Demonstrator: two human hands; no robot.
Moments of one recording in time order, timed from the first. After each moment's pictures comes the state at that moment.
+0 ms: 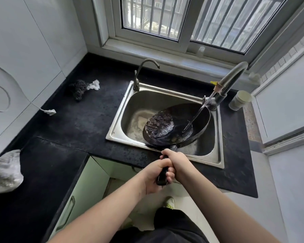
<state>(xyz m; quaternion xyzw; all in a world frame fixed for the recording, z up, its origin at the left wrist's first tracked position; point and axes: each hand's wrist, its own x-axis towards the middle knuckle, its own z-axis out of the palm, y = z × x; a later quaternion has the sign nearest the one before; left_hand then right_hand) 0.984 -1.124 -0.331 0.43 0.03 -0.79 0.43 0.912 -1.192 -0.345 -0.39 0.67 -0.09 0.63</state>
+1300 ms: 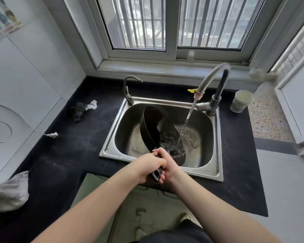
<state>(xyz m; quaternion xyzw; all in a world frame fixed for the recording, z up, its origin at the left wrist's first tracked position) 0.953 -1.206 -0.291 0.72 -0.12 -0.62 0.28 0.892 -1.250 -0.349 -0.13 0.40 -0.05 0.91</state>
